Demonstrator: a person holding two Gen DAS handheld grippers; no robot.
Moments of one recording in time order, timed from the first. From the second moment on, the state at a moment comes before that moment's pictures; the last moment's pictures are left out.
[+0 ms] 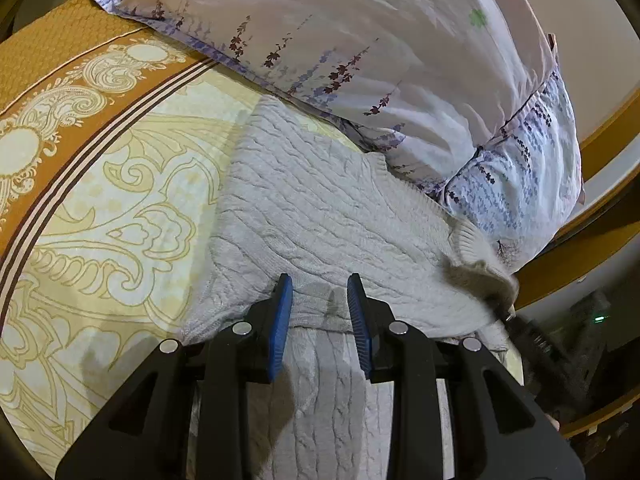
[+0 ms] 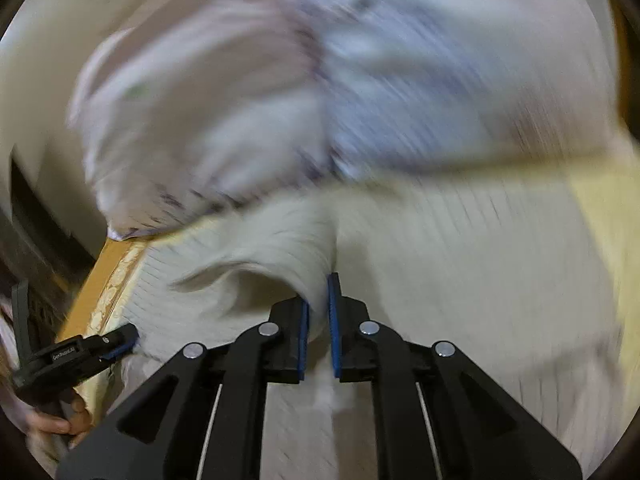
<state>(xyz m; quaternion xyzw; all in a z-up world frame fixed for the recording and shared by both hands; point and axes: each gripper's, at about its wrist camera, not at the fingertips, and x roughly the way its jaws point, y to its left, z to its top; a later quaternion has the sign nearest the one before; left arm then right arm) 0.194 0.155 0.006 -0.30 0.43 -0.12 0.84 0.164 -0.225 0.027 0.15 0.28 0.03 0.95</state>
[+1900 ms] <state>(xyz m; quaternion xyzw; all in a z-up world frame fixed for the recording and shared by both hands) 0.031 0.179 0.011 -0.32 0.43 -0.21 0.82 -0.047 -0.368 -0.049 0.31 0.29 0.11 0.90</state>
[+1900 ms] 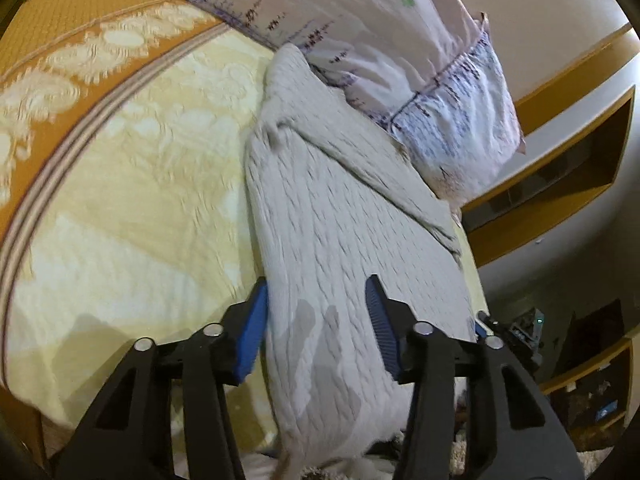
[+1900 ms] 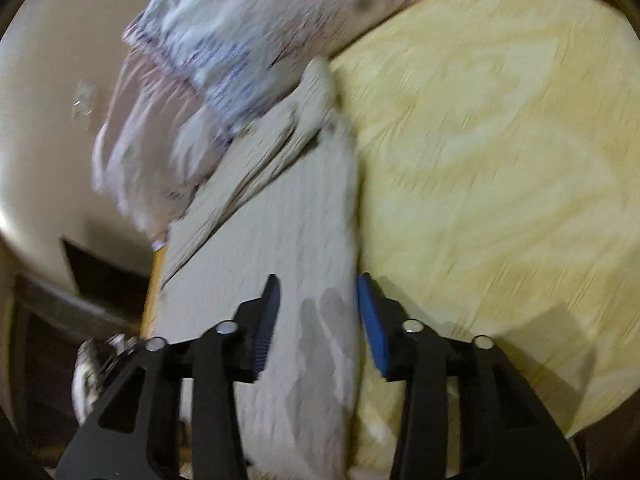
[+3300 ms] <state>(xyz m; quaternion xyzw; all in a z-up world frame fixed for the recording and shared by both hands) 0.039 0.166 0.090 -0.23 0.33 -0.19 0.89 -0.084 -0.313 0.027 0.12 0.09 0.10 0.98</state>
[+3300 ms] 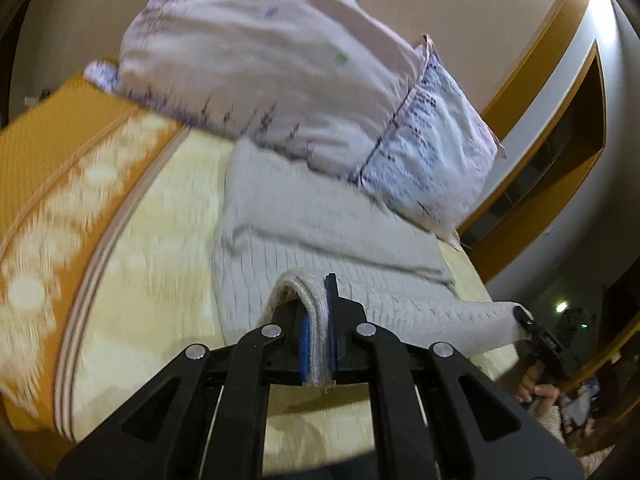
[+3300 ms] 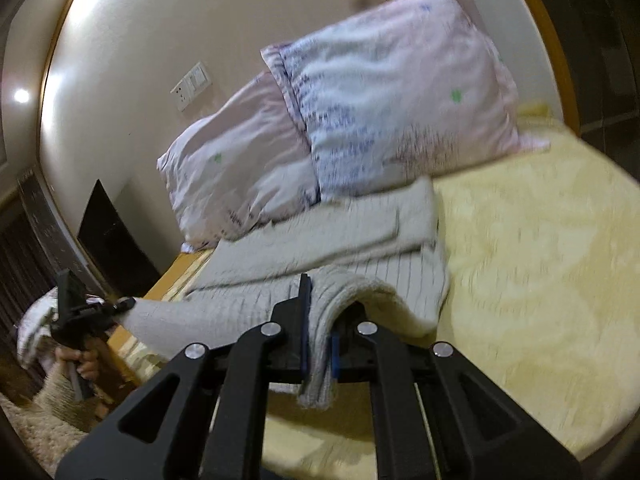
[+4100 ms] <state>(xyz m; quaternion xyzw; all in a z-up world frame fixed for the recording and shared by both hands) 0.260 0.146 0.044 -0.24 0.38 -0.11 0.88 0.149 -0.356 0.058 0.15 0.21 0.00 0.97</state>
